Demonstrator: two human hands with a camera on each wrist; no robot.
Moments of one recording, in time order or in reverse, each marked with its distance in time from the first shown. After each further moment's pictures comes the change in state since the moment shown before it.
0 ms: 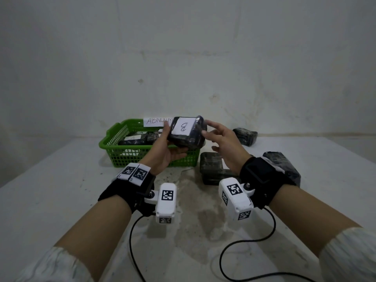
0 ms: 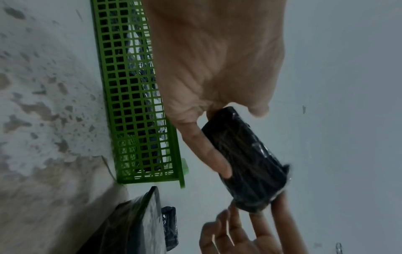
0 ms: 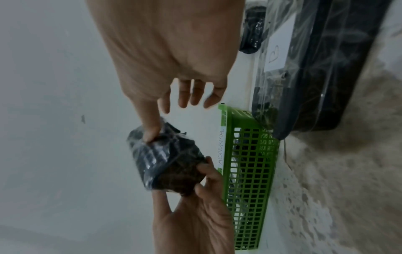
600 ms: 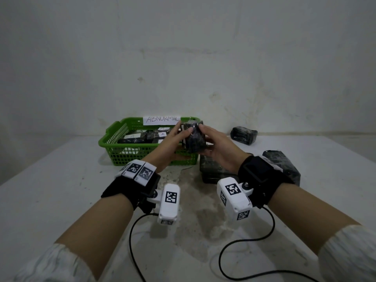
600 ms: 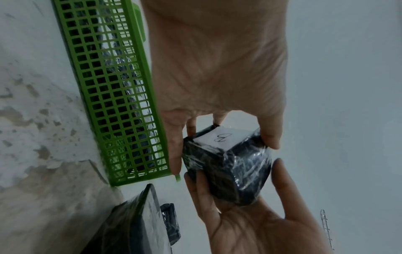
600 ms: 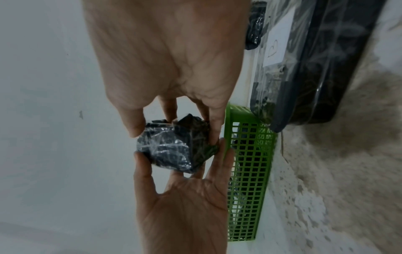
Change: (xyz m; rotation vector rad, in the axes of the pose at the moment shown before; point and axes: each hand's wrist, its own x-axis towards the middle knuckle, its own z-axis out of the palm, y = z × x) left_hand 0.003 0.000 0.008 0.213 -0.118 0.008; right_hand -0.005 -0.001 0.012 0.178 -0.201 0.063
